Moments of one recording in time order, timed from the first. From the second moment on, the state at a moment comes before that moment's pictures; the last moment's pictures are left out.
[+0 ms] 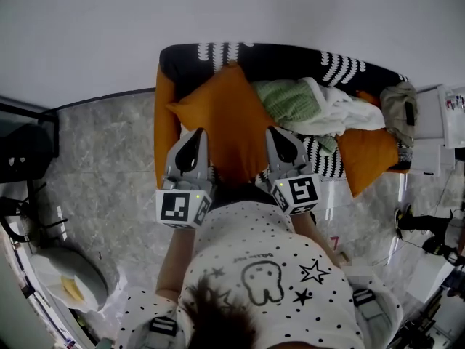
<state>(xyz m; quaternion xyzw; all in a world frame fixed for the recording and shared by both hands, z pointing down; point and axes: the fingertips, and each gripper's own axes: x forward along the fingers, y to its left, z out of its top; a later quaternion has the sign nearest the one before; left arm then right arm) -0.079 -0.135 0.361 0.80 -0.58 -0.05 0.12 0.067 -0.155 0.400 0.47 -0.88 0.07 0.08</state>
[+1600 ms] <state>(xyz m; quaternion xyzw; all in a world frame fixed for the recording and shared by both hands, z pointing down) -0.091 -0.205 0.362 0.82 -0.56 -0.04 0.12 0.041 -0.233 0.411 0.45 -0.89 0.07 0.09</state>
